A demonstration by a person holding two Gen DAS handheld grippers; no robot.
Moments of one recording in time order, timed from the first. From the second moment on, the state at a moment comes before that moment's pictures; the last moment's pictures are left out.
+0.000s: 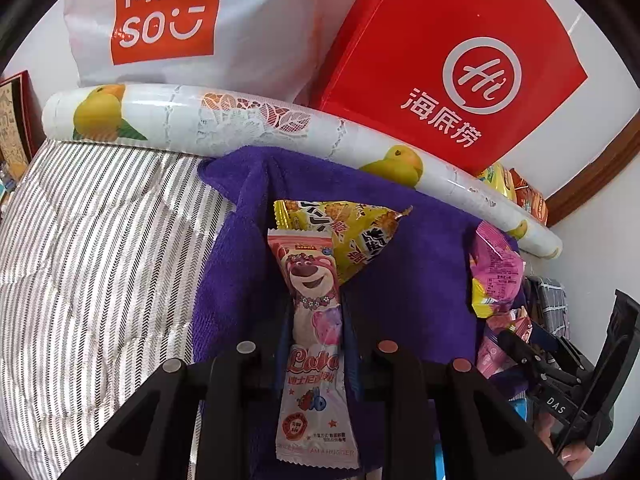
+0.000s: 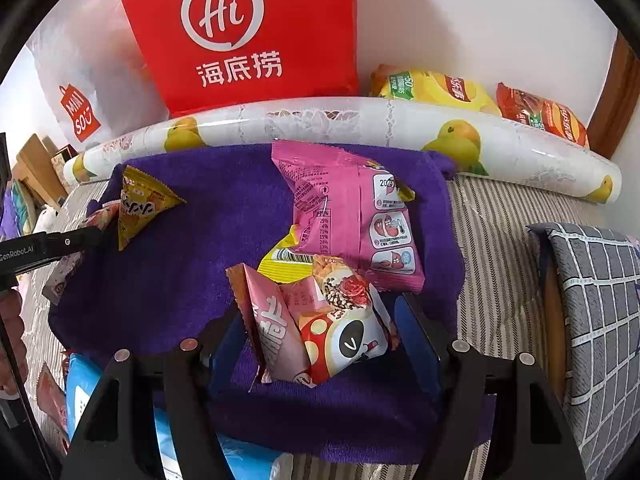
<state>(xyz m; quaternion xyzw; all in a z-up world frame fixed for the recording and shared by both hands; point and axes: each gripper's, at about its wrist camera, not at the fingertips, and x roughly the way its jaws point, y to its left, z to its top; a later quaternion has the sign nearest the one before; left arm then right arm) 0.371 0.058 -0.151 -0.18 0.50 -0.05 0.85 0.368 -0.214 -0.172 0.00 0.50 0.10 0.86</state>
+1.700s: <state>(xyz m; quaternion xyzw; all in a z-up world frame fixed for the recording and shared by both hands) 0.162 0.103 -0.097 -0.15 0.47 -0.03 0.87 0.122 -0.081 -0.136 -0.07 0.49 0.23 0.84</state>
